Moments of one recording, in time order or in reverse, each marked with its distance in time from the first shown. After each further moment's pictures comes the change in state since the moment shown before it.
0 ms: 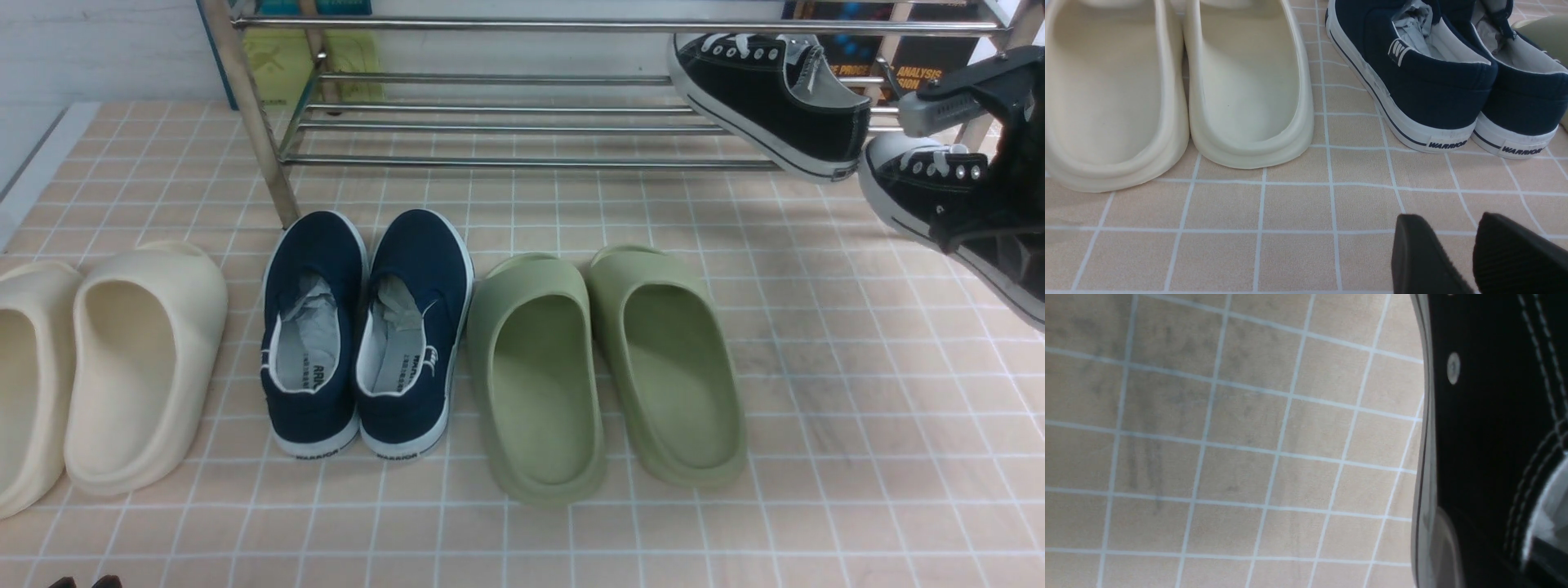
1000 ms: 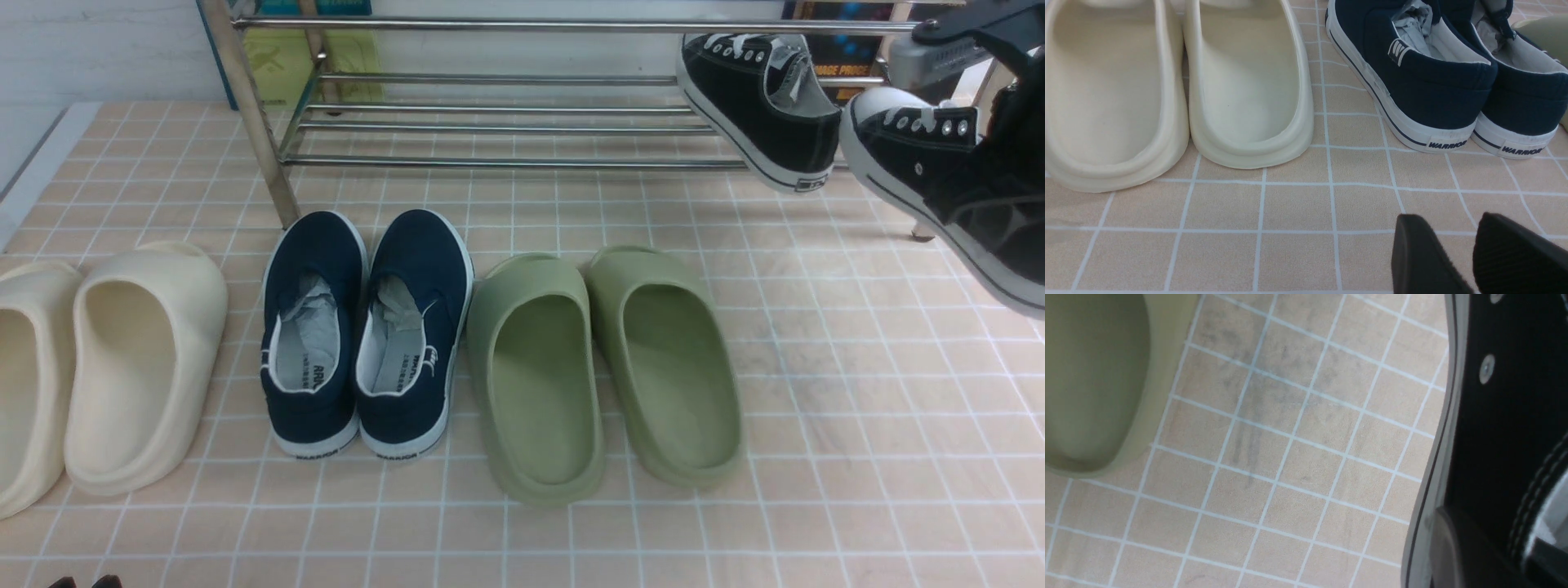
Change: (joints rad) right arm 0.053 -0.136 -0.004 0.129 0.008 -0.109; left arm 0.000 0.000 0.000 0.000 0.000 0.000
